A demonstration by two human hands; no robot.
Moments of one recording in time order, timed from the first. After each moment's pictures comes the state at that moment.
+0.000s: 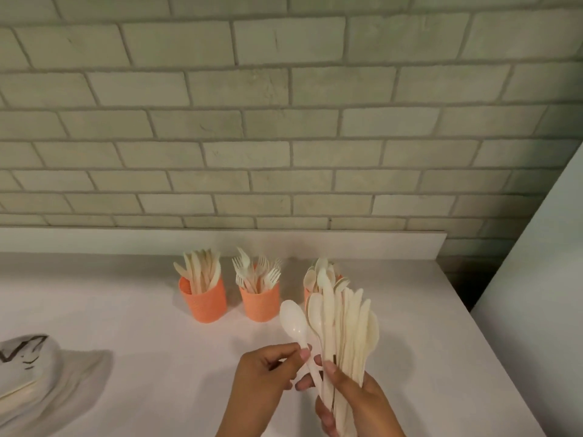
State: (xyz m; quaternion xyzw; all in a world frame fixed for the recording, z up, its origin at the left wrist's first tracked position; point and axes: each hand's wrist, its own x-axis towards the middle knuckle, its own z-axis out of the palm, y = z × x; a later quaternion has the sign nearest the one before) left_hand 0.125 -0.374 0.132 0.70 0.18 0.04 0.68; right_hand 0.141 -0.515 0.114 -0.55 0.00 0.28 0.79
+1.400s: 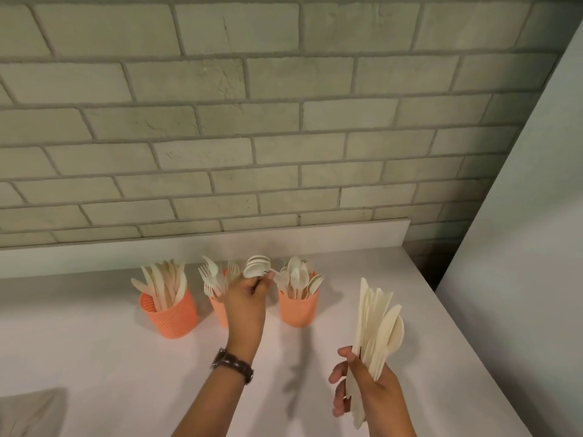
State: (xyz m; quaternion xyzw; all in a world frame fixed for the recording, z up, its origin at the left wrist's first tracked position) left_hand 0.251 -0.360 0.107 0.75 0.13 0.22 0.61; right_hand 0.159 -0.541 0.094 -0.62 0.14 0.10 0.77
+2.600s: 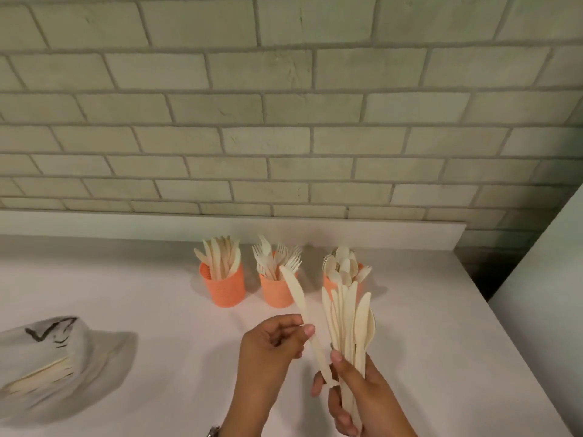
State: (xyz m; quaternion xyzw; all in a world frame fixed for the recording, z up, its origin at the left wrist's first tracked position) left_hand 0.125 -0.343 0.128 0.66 0.19 0.11 0.72; right_hand 0.131 -0.487 0.113 -0.60 0.02 0.27 0.75
